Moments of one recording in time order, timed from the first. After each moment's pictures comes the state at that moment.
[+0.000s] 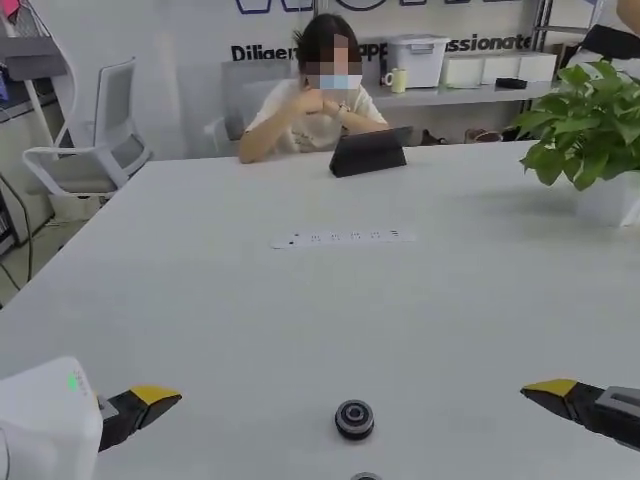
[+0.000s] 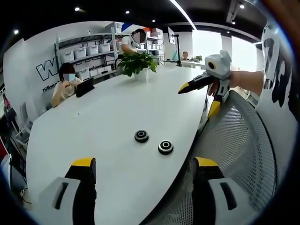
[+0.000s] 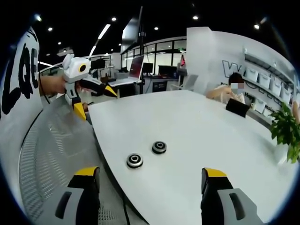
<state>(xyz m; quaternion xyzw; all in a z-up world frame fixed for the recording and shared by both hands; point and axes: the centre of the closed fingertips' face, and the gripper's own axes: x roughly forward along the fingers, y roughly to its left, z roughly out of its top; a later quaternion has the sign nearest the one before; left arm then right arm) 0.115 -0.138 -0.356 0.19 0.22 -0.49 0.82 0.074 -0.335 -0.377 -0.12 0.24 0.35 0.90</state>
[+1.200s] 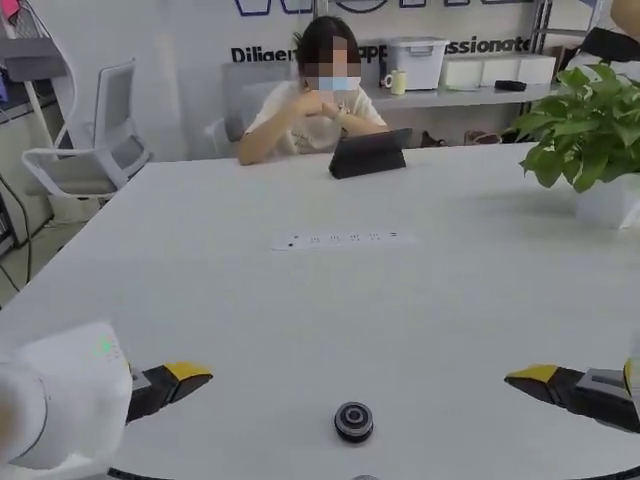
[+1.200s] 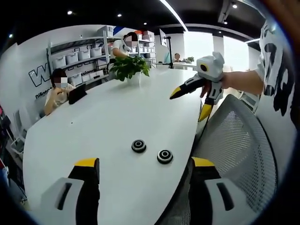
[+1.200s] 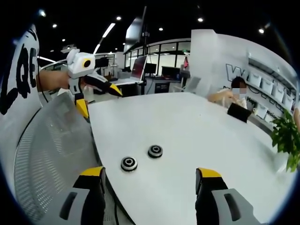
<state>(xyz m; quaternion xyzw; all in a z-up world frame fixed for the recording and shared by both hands) 0.129 -0.163 -0.346 0.20 0.20 -0.52 0.80 0.093 -0.337 -0.373 -0.14 0.23 0.36 0.89</state>
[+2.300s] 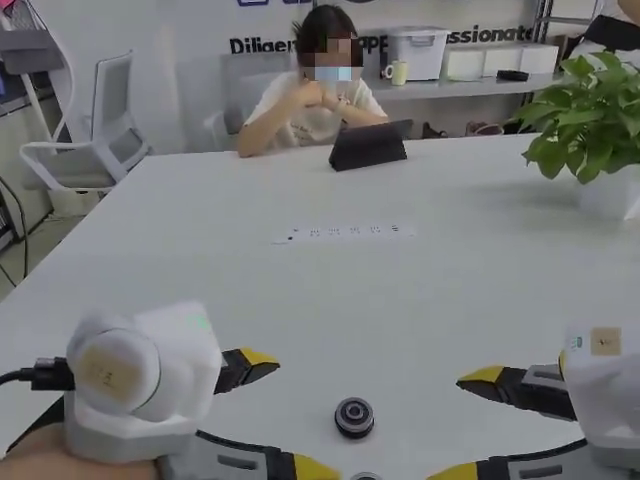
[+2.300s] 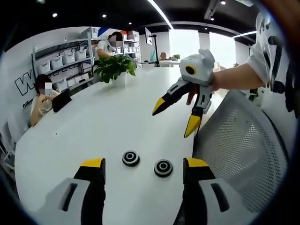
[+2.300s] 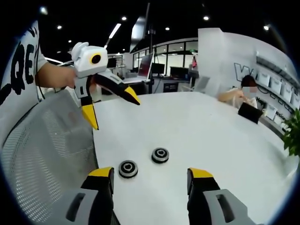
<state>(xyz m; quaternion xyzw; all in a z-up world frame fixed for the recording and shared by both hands) 0.140 -0.218 -0.367 0.22 0.19 -0.58 0.76 0.119 -0.315 -0.400 -0.13 0.23 0.40 0.88</state>
